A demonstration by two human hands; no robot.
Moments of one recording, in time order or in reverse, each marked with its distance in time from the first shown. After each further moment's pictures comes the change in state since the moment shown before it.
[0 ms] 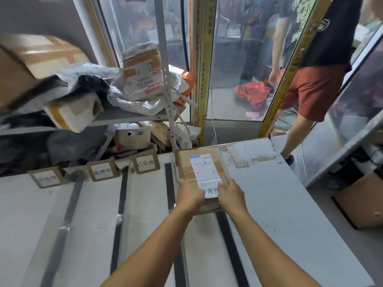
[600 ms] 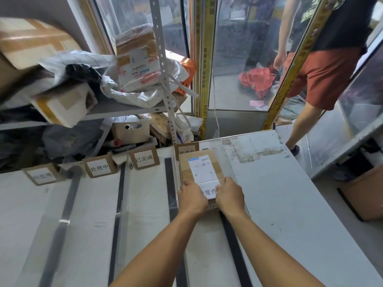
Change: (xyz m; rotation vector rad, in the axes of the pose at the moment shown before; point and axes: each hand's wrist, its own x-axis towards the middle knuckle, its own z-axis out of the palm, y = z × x) left_hand 0.024 -0.011 0.021 0.554 0.046 0.074; right_hand 0.019 0.003 0.021 -0.234 0.017 -0.035
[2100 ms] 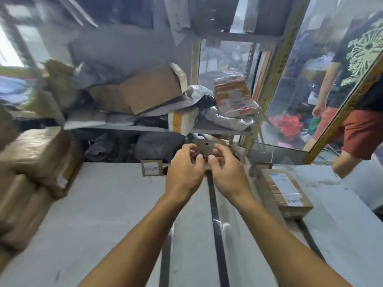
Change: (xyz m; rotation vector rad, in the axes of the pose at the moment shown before) left_hand -0.115 -0.265 -0.312 -0.479 0.616 0.526; right_hand -0.268 -0.312 0.076 0.433 0.093 -0.632
